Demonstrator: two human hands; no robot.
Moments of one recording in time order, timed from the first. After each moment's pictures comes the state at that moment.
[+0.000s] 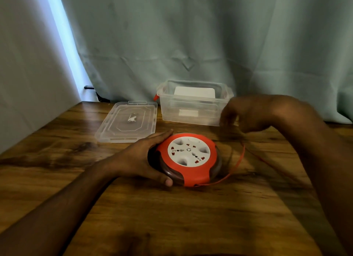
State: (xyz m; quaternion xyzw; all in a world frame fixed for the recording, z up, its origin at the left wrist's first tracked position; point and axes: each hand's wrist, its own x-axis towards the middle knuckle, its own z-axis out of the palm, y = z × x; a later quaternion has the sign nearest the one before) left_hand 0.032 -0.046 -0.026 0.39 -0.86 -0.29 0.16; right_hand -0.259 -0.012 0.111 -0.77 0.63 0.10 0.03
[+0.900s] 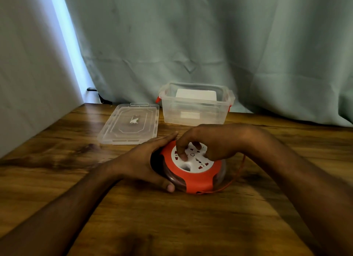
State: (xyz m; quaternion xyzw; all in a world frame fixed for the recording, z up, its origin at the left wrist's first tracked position) left_hand 0.034 -0.042 -0.024 0.36 -0.88 -0.28 0.15; right_hand -0.205 -0.014 0.065 -0.88 0.44 0.08 0.16
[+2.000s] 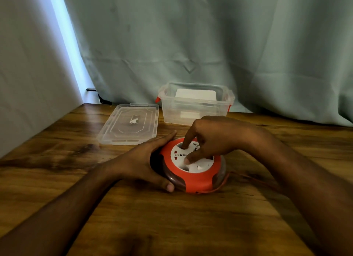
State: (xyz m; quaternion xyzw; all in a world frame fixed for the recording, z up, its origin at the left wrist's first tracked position) left_hand 0.034 -0.046 -0.027 0.37 -0.87 -0.29 0.13; right_hand -0.204 -0.018 0.066 -0.86 0.50 0.05 0.05
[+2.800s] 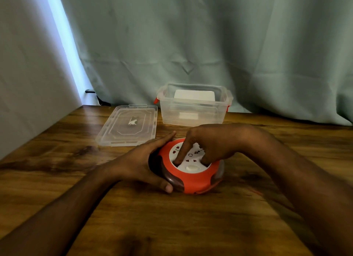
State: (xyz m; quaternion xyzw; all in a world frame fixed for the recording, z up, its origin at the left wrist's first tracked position) left_hand 0.034 -0.045 -0.026 0.36 -0.87 -0.30 0.15; right_hand -0.204 -0.008 0.070 -0.87 0.45 0.10 0.16
